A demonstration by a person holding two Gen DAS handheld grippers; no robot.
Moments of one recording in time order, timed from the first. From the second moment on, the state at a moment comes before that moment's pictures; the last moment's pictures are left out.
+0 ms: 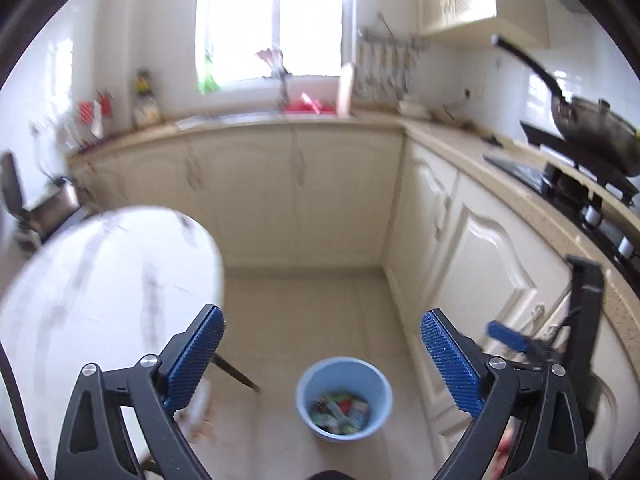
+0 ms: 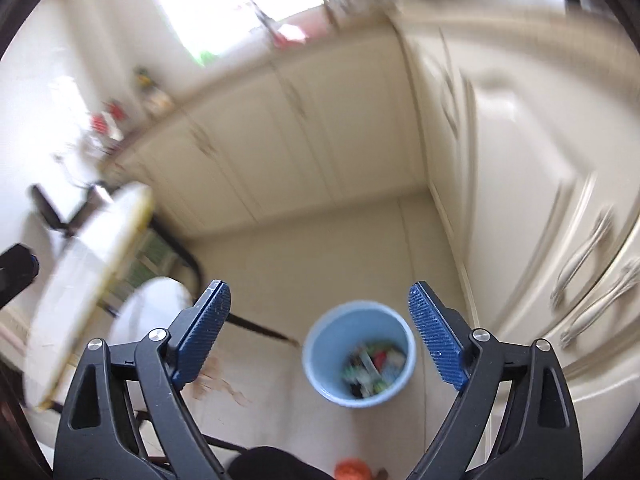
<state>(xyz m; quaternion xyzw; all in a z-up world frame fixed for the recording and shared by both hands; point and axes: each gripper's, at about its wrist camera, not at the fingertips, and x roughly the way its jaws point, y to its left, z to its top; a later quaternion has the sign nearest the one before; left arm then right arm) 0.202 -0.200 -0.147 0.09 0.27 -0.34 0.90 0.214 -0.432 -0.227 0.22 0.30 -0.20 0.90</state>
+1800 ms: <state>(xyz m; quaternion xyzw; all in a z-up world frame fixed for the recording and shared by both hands) -0.112 0.036 -0.063 0.01 0.03 -0.05 1.00 0.130 -0.121 0.024 -0.03 0.09 -0.02 1.00</state>
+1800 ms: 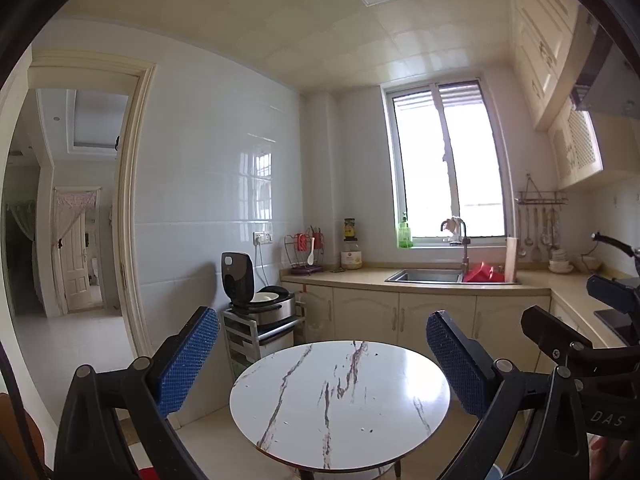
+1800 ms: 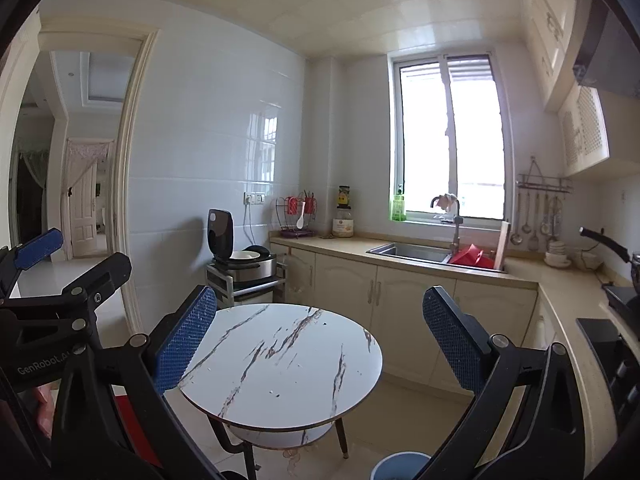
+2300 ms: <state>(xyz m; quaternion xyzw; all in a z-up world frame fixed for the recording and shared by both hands) -0.103 0.063 -0.044 0.02 0.03 -0.05 1.00 0.128 -0.124 0.025 -0.02 0.09 -0.02 1.00</state>
